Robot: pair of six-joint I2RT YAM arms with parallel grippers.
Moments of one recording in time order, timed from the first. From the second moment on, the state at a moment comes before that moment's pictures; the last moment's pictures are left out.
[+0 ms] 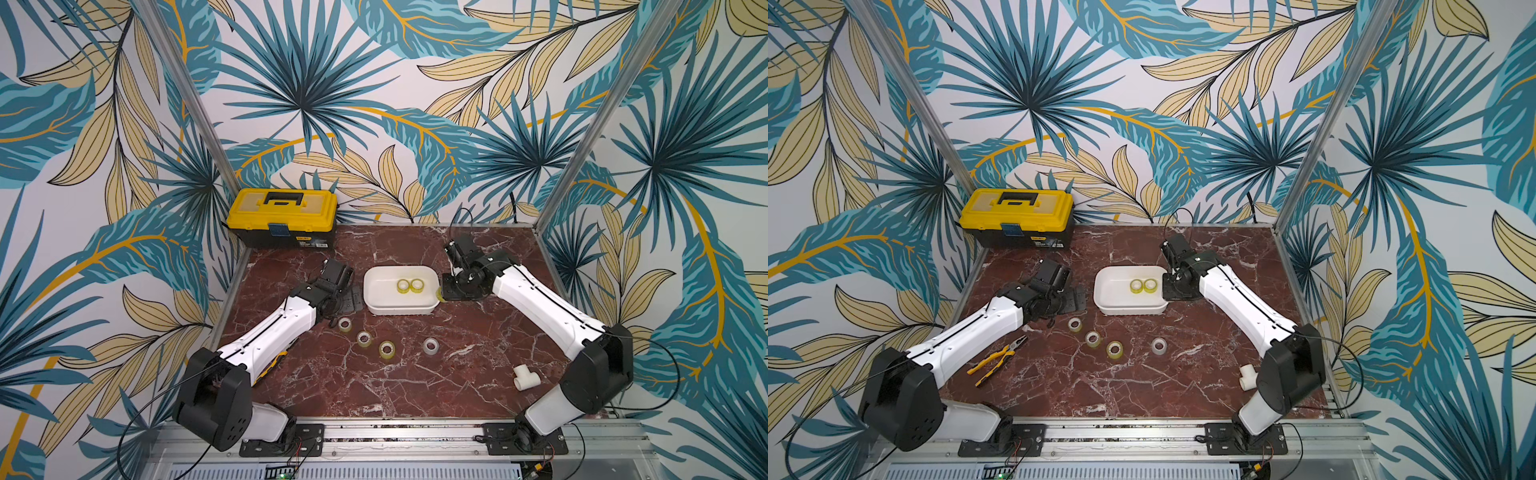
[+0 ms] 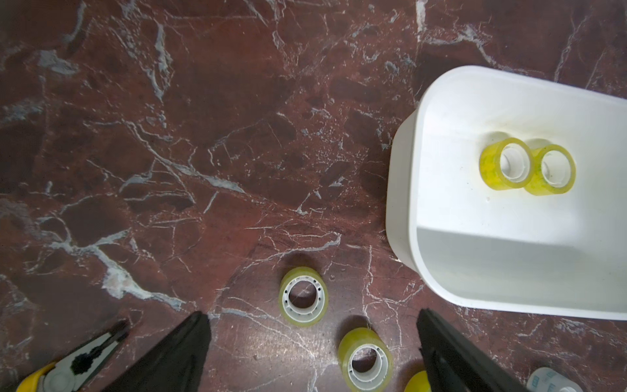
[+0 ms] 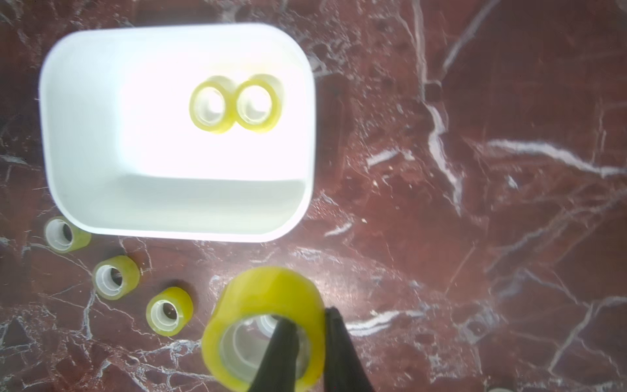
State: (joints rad) left arm -0.43 1.41 1.00 -0.64 -0.17 -0.62; right arm 0.49 1.68 1.54 -1.04 0.12 0.45
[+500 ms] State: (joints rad) left arm -0.42 1.41 0.96 -0.61 -0.13 -0.66; right arm 0.53 2.11 1.80 -1.08 0.15 0.35
